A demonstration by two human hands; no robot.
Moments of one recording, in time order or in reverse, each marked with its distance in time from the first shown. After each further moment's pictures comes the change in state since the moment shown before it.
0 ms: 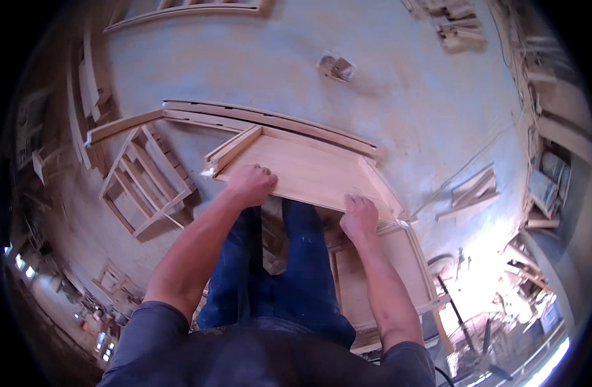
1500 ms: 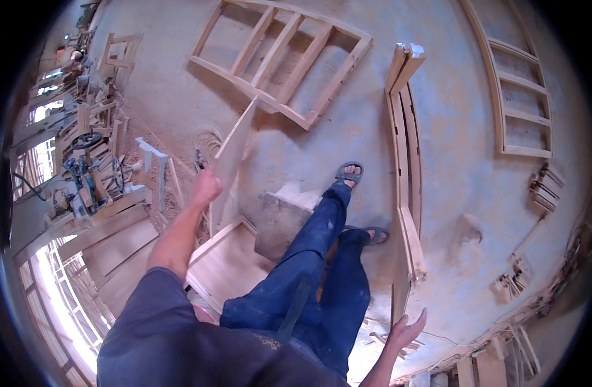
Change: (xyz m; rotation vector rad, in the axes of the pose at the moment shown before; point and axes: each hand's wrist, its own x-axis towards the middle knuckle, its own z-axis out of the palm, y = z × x) left_hand -0.465 -0.133 0.402 -0.896 0.394 -1.637; right_hand 0.003 -0.154 -0.046 -0.103 -0.033 0.069
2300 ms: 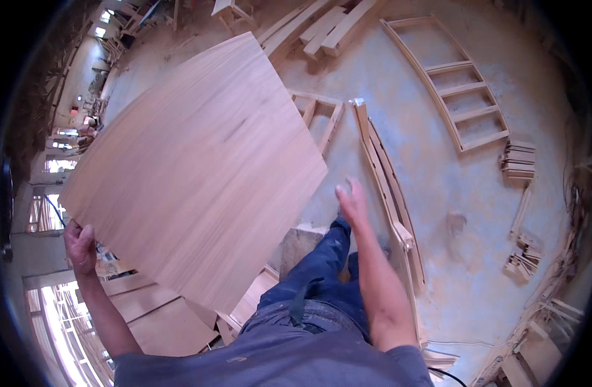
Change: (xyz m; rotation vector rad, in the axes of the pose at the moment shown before) left_hand -0.413 -0.115 -0.452 -1.009 0.593 0.501; right_hand 0.023 -0.328 -0.011 0.707 -0.418 -0.580
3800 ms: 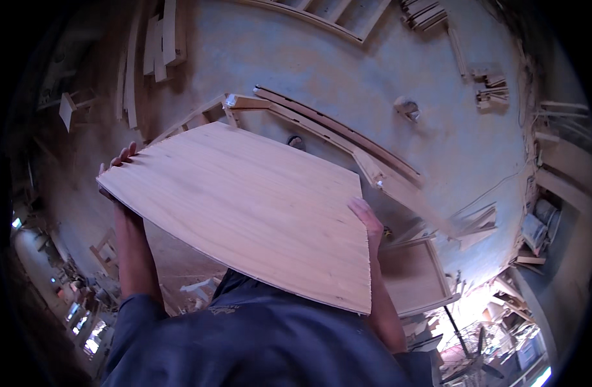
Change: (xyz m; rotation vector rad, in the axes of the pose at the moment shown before) left_hand 0.410 -0.147 0.475 -1.067 -1.029 -0.250; right_hand -0.123 -0.016 -0.068 0.062 0.737 0.122
